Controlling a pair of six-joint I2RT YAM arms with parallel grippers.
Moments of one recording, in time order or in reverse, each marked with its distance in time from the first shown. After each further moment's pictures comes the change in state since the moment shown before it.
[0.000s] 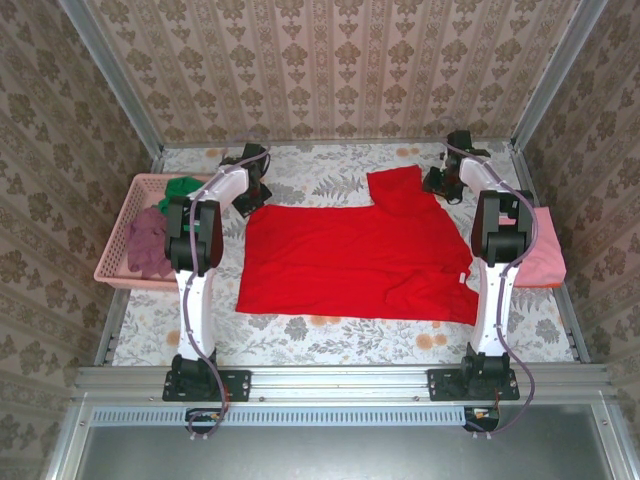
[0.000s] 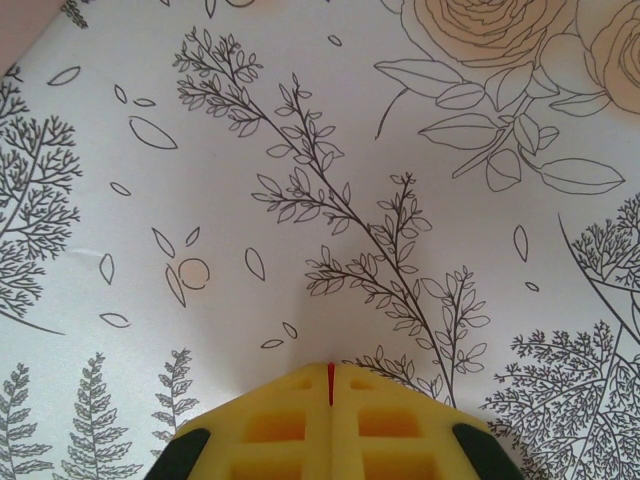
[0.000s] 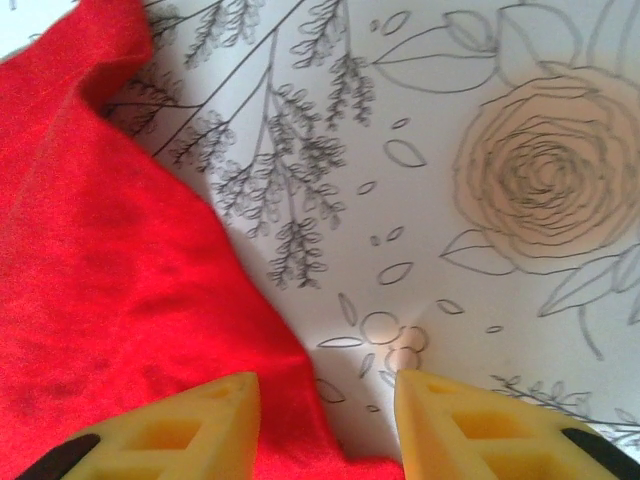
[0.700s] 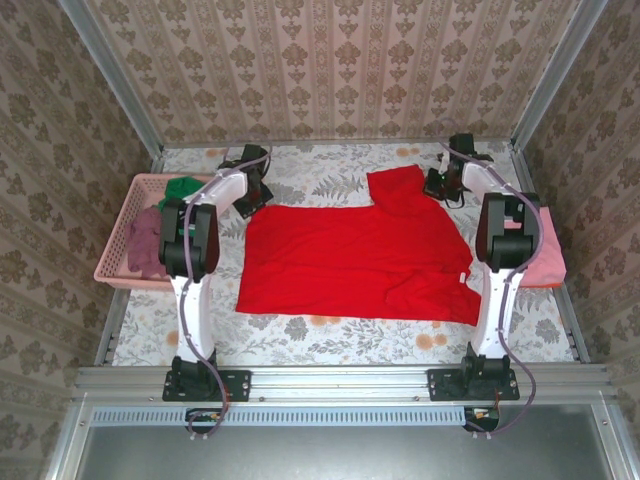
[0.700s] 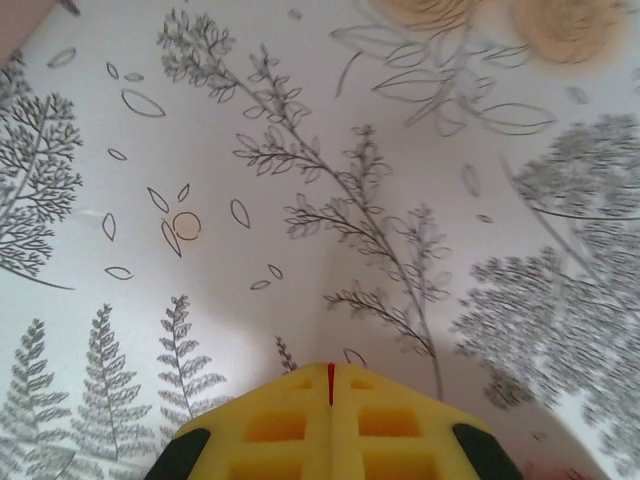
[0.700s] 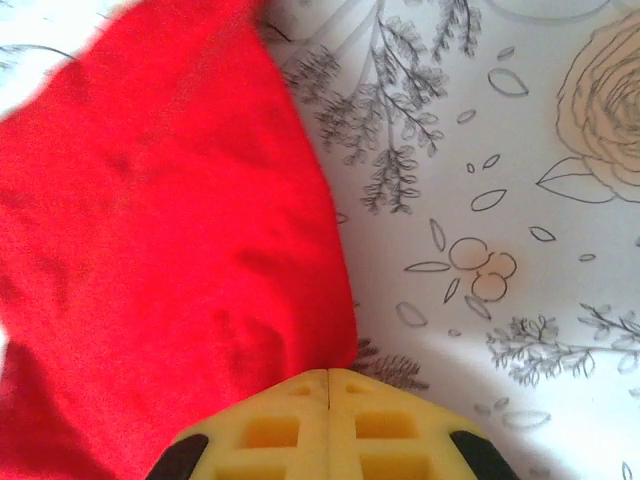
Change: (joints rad) left arm -0.013 -0.106 -0.111 0.079 0.015 0.060; right arm -0.003 -0.140 -0.181 0.112 -0.103 -0.001
